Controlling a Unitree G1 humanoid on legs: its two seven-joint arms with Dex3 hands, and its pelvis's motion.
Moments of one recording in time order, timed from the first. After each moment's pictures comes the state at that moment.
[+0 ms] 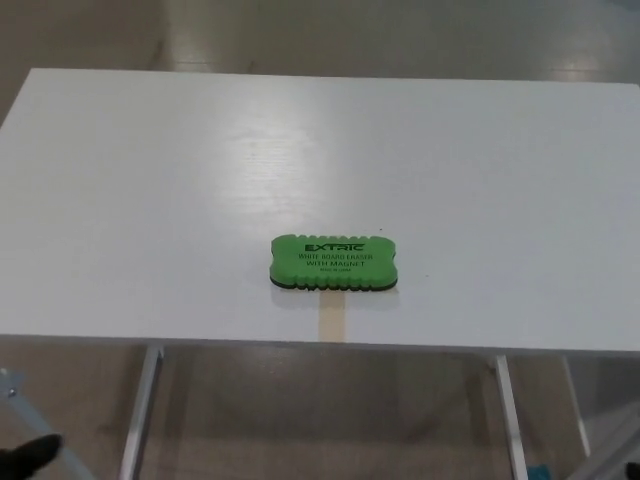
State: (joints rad) left_arm 0.25 0.37 0.27 0.44 -0.22 -0.19 -0.39; right_arm 0.15 -0.19 -0.25 0.67 0.02 -0.29 -0.02
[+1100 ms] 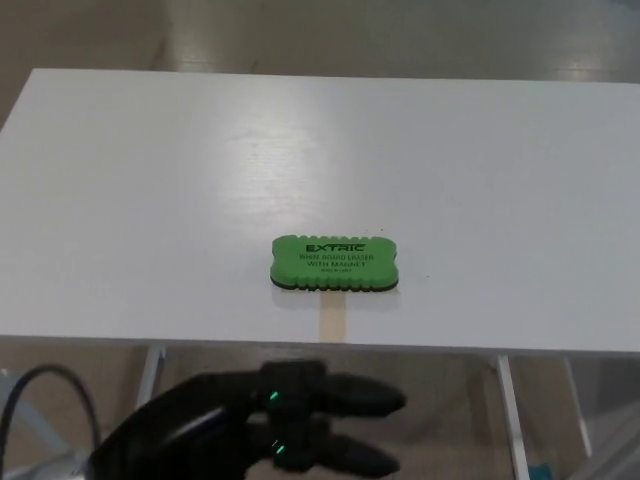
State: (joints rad) left_arm 0.16 0.47 -0.14 -0.54 -0.51 0.23 -0.73; right_arm 0.09 -0.19 -0.15 0.96 -0.02 -0.50 0.02
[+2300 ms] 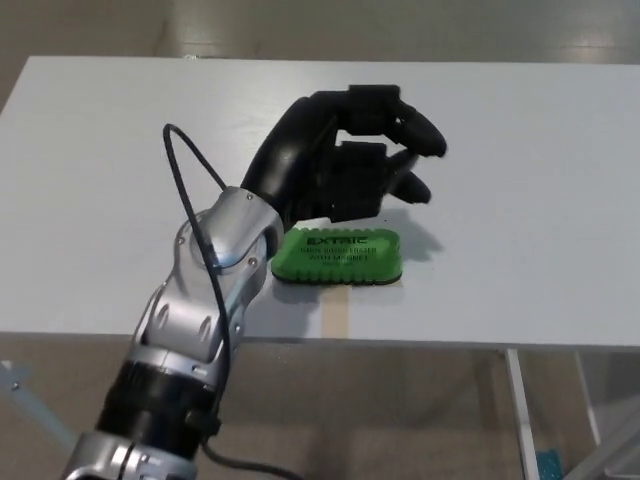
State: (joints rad) left_arm -0.68 0.07 -0.13 0.38 -0.08 0.05 -0.22; right_arm 0.09 -0.22 -0.09 0.95 -0.06 -0.54 -0.01
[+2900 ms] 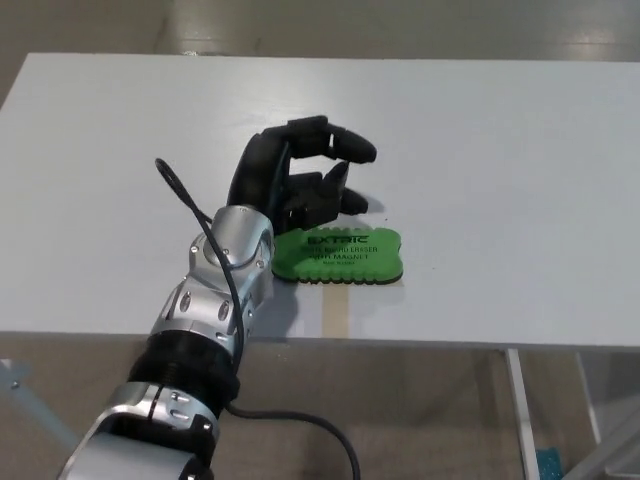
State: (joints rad) left_arm -0.82 0.02 -0.02 0.90 -0.01 -0.06 0.03; right_arm 0.11 -0.22 -0.07 0.96 -0.08 -0.59 -0.03
